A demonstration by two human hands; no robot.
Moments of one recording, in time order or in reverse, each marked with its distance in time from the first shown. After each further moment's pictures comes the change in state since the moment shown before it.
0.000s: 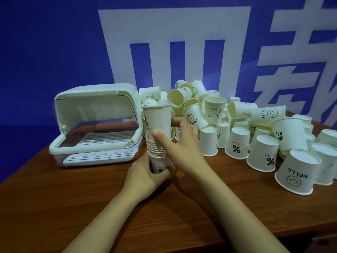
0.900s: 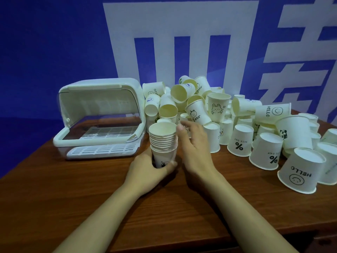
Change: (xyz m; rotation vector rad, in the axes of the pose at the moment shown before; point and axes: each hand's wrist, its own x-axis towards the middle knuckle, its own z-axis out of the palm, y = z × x) left_hand 0.000 0.003 0.001 0.107 0.007 -0.035; right_hand -0.004 0.043 -0.001 0.052 0.088 -0.040
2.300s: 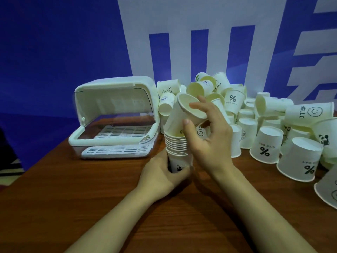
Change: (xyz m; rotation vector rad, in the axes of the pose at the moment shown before) left_hand 0.001 0.002 0.004 -0.031 0.007 0.012; right_hand 0.022 -0.025 0.003 0.113 0.176 -0.404
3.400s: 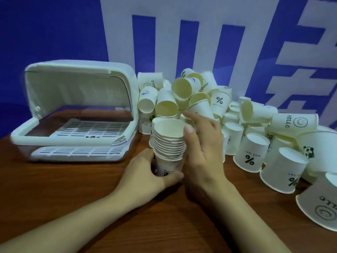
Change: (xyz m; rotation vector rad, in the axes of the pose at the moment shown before) left_hand 0.025 -0.002 0.009 -0.145 -0.058 0.046; right_hand -0.007 0.032 -0.008 -0.258 -0.122 0.074
